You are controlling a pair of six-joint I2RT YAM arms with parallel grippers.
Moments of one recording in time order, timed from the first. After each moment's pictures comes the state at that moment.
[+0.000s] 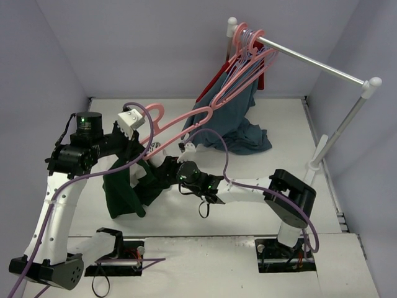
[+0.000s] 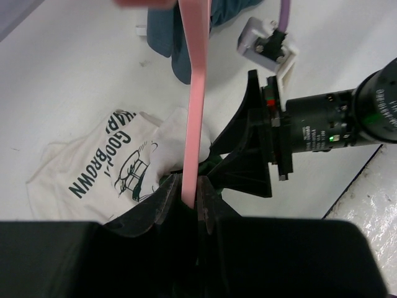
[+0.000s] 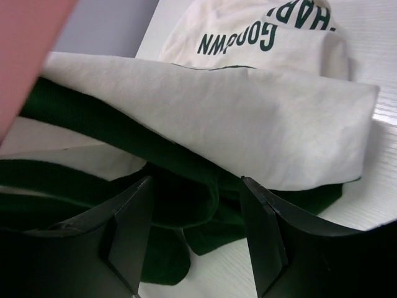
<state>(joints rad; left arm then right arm) -0.19 1.06 1.39 -0.98 0.56 0.39 1.09 1.75 0.94 0.52 0.26 0.81</state>
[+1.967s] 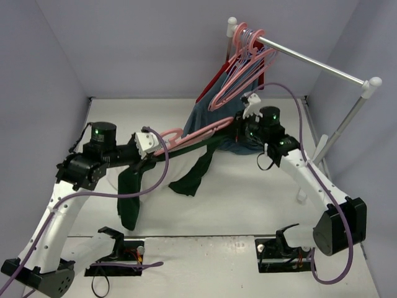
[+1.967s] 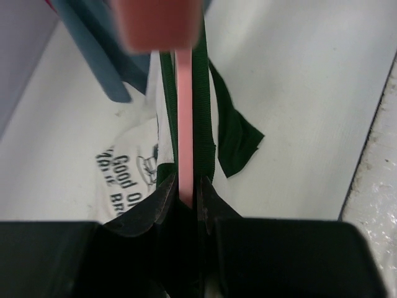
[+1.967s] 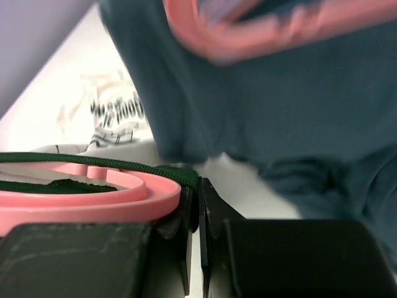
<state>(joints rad) -0.34 0.98 1.28 -0.91 0.61 0.61 0.34 1.31 1.07 -0.12 -0.39 0.17</state>
